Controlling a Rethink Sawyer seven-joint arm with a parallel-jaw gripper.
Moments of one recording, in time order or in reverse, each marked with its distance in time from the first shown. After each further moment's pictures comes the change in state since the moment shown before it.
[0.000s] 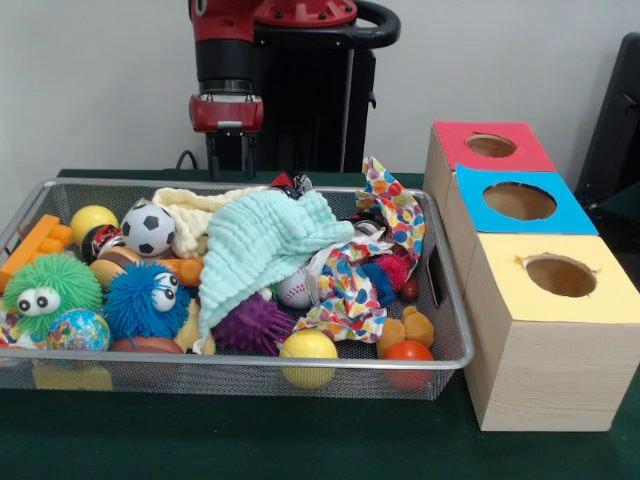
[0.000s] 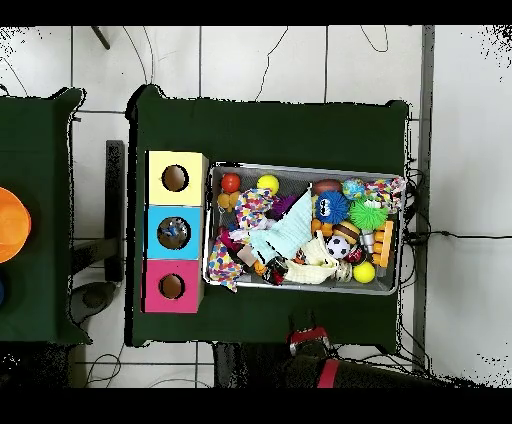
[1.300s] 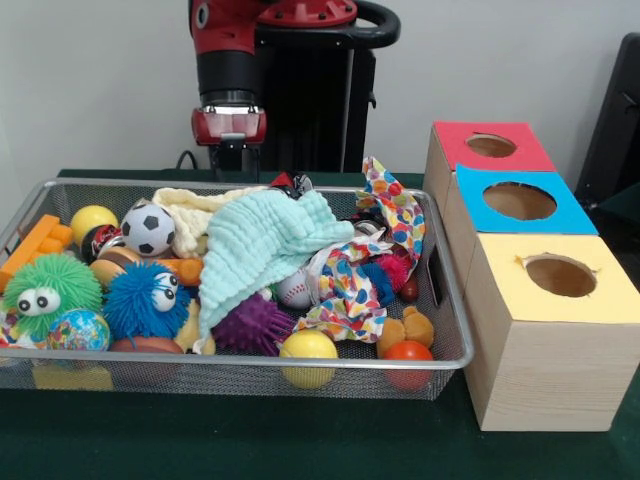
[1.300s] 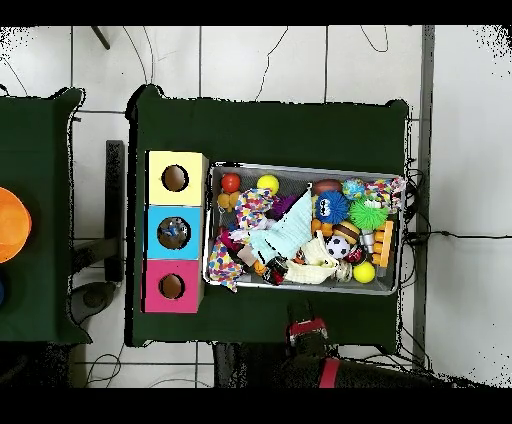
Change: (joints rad) arm -0.024 0.049 -0.010 -0.011 -0.131 0.044 0.000
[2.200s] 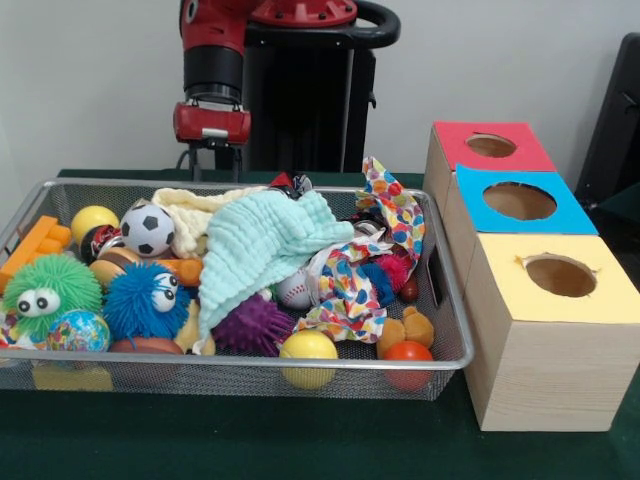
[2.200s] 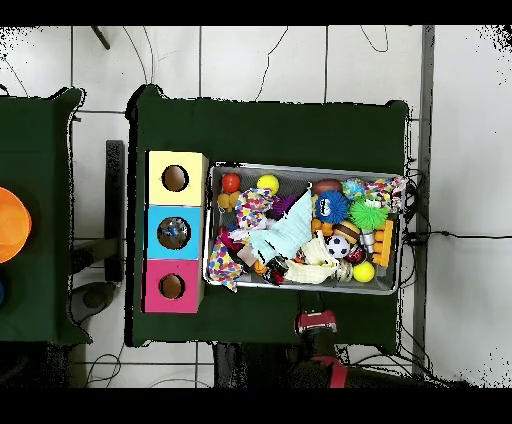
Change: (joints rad) arm -0.083 0.005 0.121 0.067 -0.066 0.164 0.000
